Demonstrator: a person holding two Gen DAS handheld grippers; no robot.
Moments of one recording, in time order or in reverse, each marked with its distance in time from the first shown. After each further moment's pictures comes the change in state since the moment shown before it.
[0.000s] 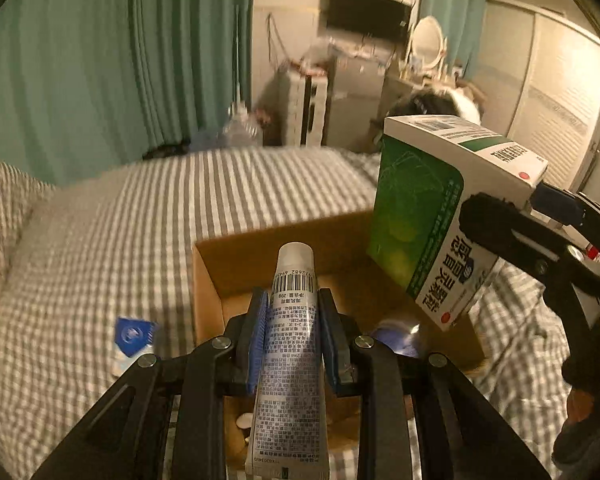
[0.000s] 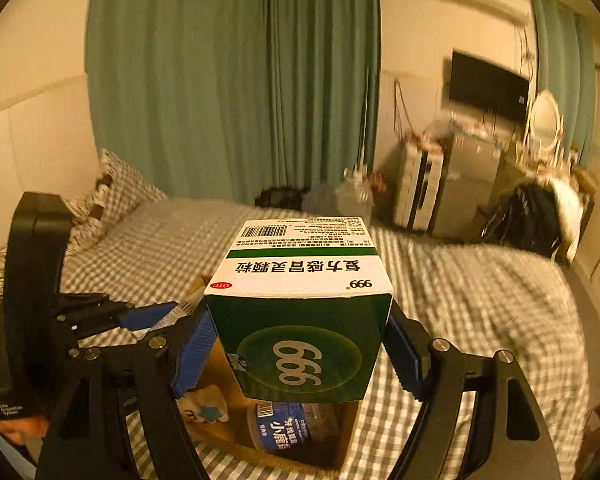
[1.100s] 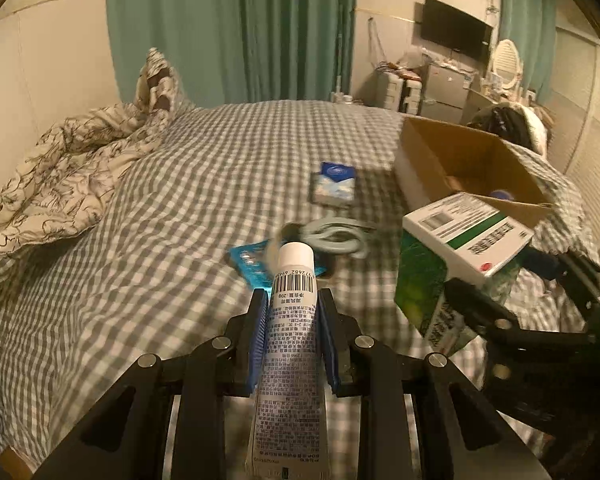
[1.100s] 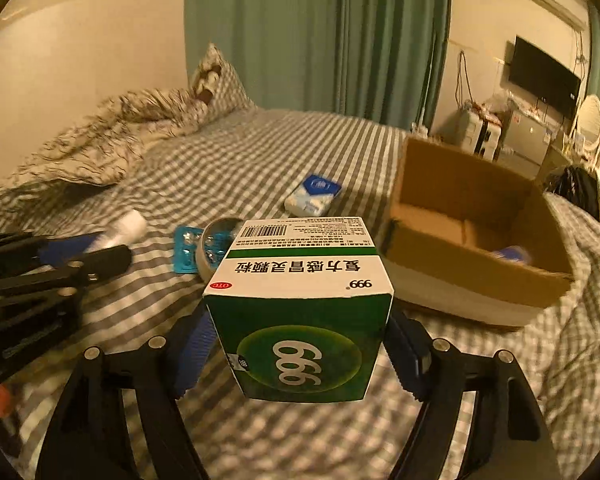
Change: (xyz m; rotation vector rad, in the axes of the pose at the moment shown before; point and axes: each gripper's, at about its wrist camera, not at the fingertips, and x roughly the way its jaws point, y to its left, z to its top) left arm -0.154 0.126 -0.213 -0.170 -0.032 0.220; right arm -0.035 0.220 -0.155 -0.141 0.125 0.096
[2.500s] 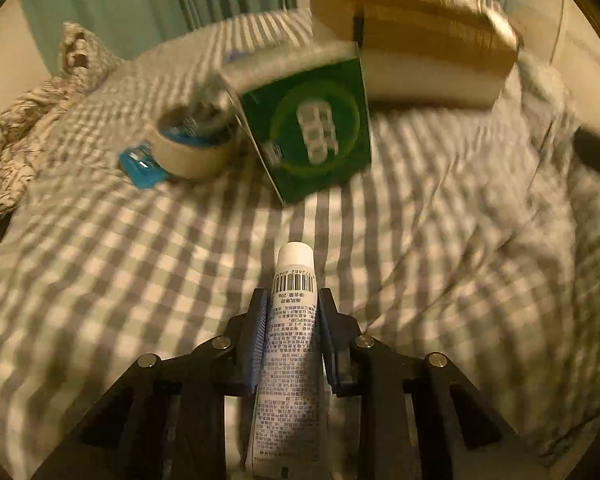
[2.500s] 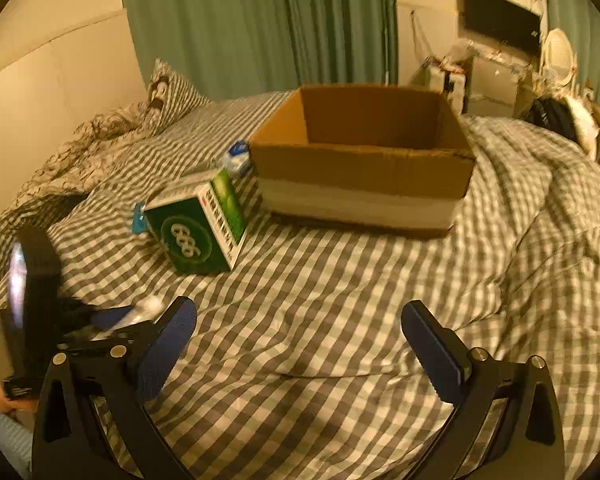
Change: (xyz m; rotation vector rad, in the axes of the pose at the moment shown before) left arm 0.050 -0.069 -0.080 0.168 0.220 -0.033; right arm -0.048 -0.102 -0.070 0.195 0.046 0.005
